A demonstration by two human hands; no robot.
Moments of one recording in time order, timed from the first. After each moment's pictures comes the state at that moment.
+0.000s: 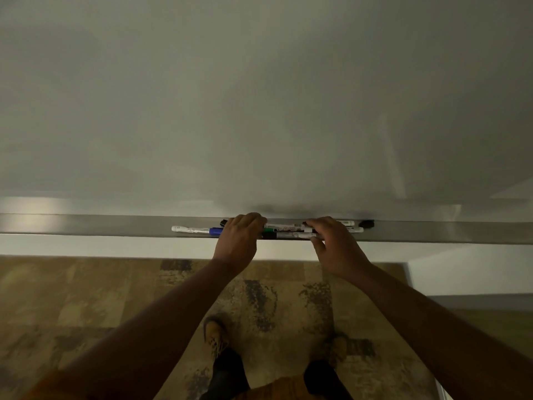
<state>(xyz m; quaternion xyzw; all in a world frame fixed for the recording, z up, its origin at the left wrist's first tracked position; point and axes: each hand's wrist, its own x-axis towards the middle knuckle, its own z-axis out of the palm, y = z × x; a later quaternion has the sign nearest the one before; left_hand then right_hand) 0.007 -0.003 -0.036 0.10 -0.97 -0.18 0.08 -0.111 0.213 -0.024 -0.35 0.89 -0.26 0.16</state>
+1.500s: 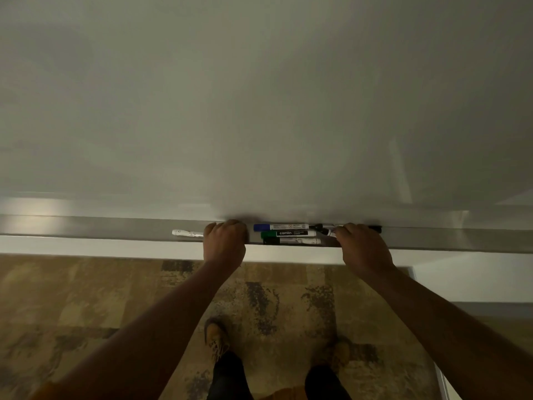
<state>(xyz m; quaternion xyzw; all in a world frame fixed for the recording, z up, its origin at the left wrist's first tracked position) 0.009 -0.027 -0.042 0.25 -0.96 -0.13 0.00 -0.141 0.235 -0.029 -0.41 0.91 0.02 0.07</state>
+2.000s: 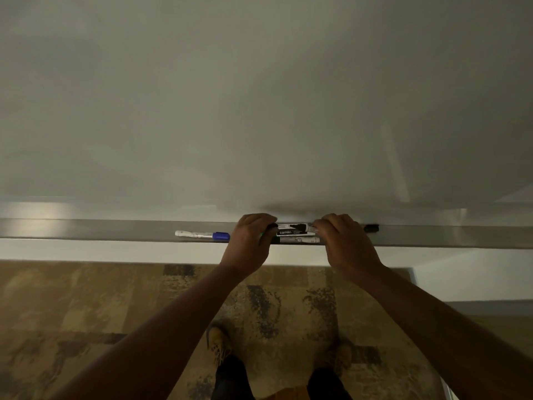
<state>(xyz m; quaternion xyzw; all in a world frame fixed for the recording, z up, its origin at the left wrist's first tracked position) 0.001 0.009 -0.012 0.11 -0.92 -0.34 0.17 -0.116 0.217 -0.007 -0.46 0.88 -0.13 0.00</state>
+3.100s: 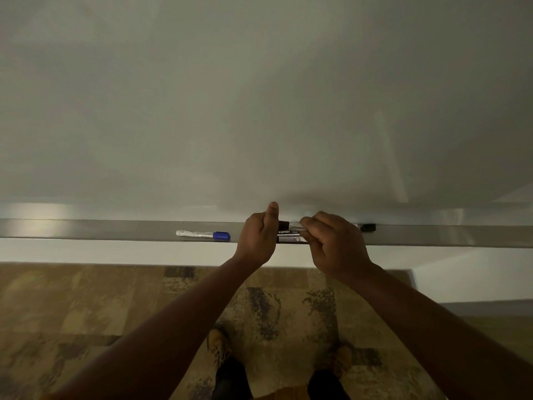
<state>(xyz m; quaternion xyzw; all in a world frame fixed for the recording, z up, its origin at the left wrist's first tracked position) -0.014 0.038 0.026 0.24 -0.78 -0.57 0.08 -0.095 0.202 0.029 -0.47 0.84 -0.26 -0.06</state>
